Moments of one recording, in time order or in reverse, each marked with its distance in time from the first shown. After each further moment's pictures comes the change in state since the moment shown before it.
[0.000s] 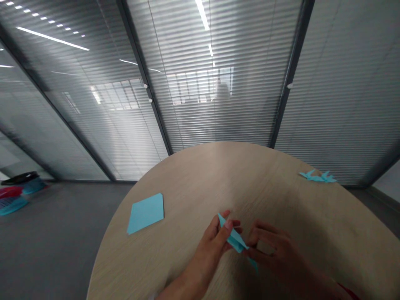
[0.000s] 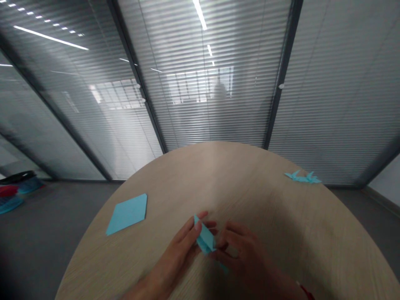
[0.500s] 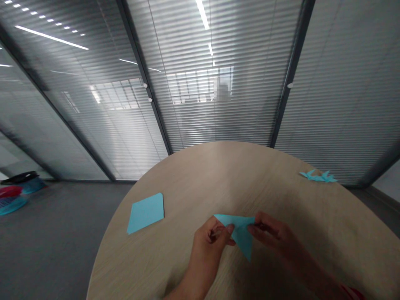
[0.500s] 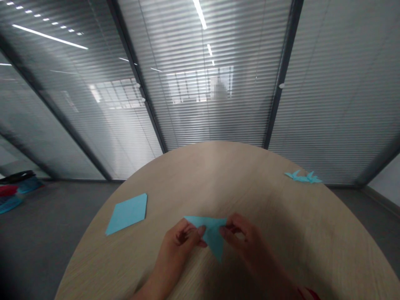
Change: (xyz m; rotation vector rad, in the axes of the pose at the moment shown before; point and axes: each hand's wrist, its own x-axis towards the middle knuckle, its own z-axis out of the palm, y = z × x) left_hand 0.005 0.004 0.001 0.348 0.141 0.212; right_hand 0.013 0.003 -0.007 0.190 0.066 0.253
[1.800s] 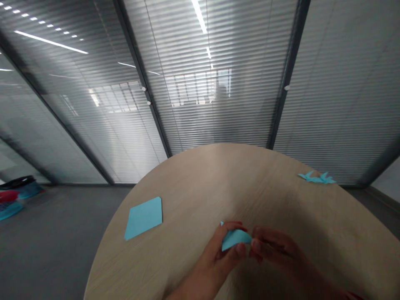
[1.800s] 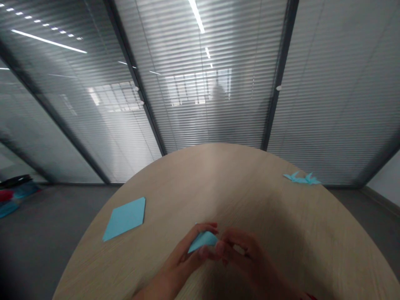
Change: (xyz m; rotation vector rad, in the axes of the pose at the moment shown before) left_hand -0.015 0.014 -0.003 -0.119 -0.391 -0.099; right_hand -0.013 -0.008 -0.002 0.200 -0.176 -0.032
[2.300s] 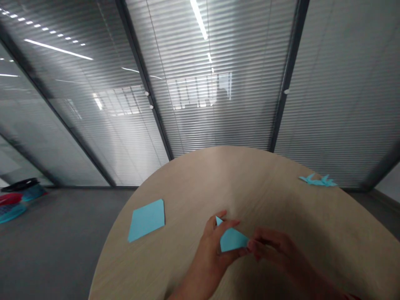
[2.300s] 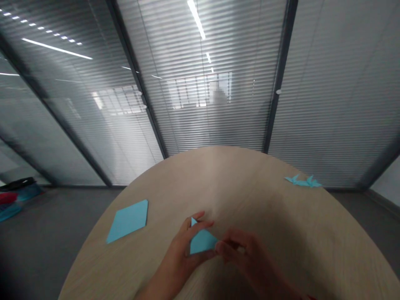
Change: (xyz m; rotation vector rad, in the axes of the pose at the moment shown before) left_hand 0.011 -0.012 -0.016 0.562 0.284 0.190; right_hand 0.006 0.005 0.005 -0.060 0.086 0.077
